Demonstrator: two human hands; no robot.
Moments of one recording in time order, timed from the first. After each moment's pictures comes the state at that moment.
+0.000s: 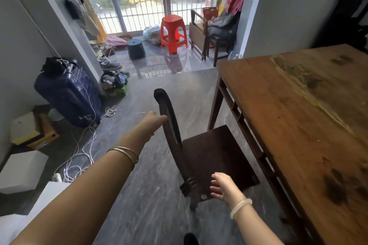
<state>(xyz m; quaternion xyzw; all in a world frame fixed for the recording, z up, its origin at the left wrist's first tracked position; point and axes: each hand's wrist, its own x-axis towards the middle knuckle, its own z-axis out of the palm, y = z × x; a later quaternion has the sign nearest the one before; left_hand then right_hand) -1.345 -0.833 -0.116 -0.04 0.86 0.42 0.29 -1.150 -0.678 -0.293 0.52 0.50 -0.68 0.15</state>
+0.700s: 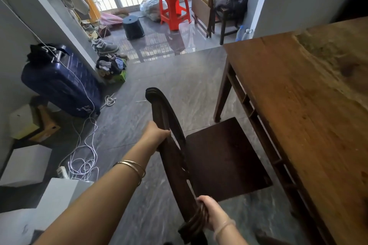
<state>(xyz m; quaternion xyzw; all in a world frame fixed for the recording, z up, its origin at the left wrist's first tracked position) -1.401 -0.797 -0.198 -0.13 0.87 0.37 0.30 -1.184 -0.722 -0.379 0.58 0.29 -0.72 0.25</state>
